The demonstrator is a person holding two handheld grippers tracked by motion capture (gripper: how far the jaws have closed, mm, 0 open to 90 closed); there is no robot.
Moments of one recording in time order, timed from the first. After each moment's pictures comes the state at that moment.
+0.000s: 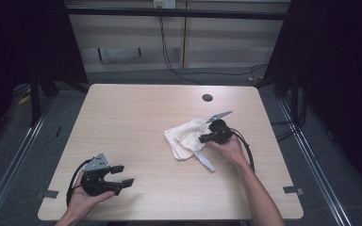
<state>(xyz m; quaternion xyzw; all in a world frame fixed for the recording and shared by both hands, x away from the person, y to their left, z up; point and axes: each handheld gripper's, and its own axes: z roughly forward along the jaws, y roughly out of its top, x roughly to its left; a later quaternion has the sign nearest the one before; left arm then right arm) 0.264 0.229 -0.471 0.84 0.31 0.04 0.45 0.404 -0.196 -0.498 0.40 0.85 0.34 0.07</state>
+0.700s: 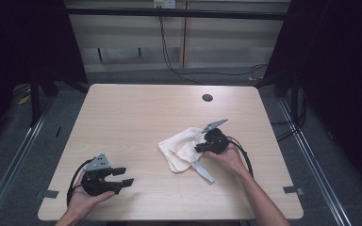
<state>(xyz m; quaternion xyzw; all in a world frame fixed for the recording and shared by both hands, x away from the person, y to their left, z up) 0.264 0.228 -0.472 0.84 0.31 0.05 0.44 0.370 -0.176 -0.495 0.35 0.87 0.33 0.06</state>
